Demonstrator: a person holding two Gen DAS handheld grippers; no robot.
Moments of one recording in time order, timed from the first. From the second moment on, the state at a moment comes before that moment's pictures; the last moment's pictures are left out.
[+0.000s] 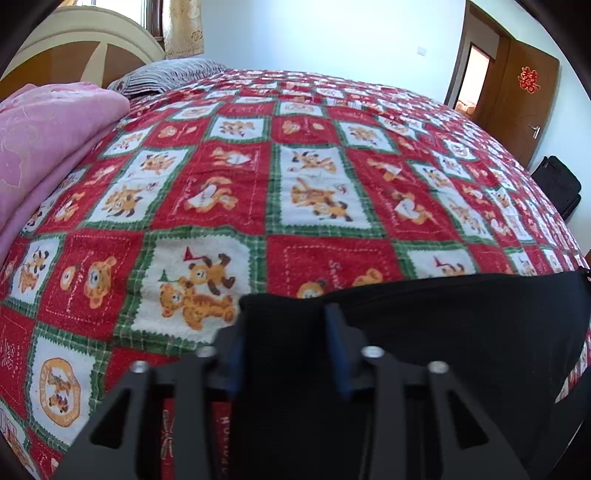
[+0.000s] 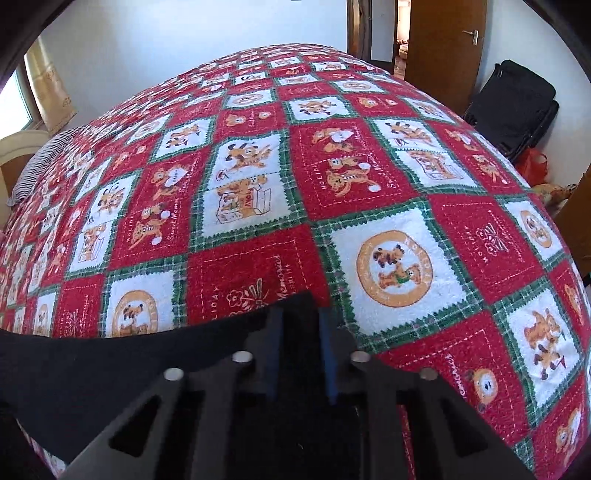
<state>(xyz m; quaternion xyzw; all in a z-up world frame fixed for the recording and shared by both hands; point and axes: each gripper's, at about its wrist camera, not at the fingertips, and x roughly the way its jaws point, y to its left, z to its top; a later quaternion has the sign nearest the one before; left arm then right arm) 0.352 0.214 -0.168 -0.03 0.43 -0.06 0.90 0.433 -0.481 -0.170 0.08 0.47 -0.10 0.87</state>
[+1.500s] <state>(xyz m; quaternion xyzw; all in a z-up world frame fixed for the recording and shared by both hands) 0.168 0.276 -0.150 -0.15 0.27 -0.23 0.92 0.126 -0.478 -0.119 0.09 0.27 -0.03 0.96</state>
